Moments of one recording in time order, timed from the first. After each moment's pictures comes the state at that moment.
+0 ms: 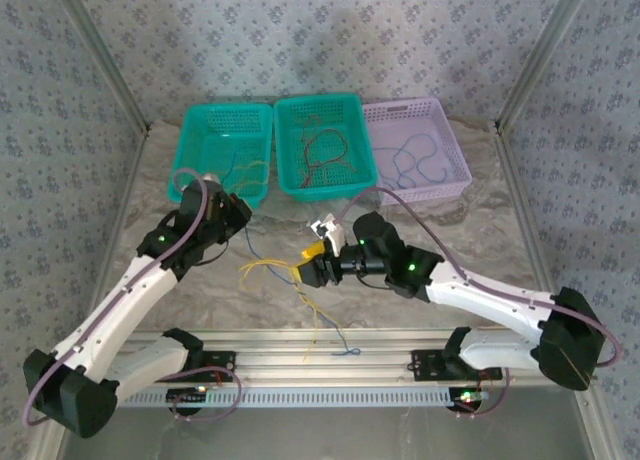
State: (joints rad) left arm -0.48 1.00 0.92 -0.55 -0.06 -0.98; right arm 0.95 1.19 0.78 0.04 -0.42 0.35
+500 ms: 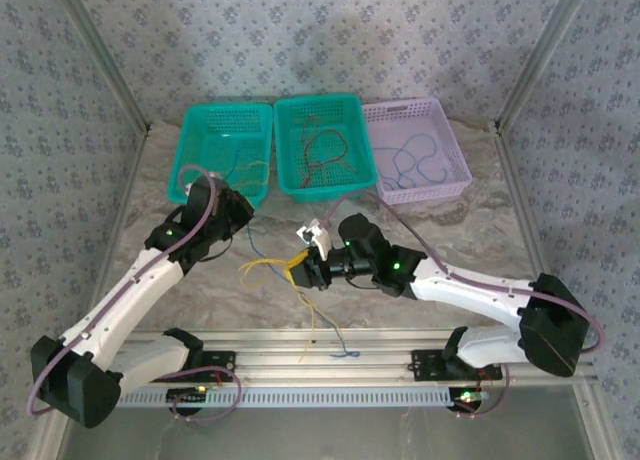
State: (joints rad) left arm -0.48 1.05 0.92 -0.52 -0.08 -0.97; right arm 0.98 1.29 0.80 0.10 -0.47 0.36
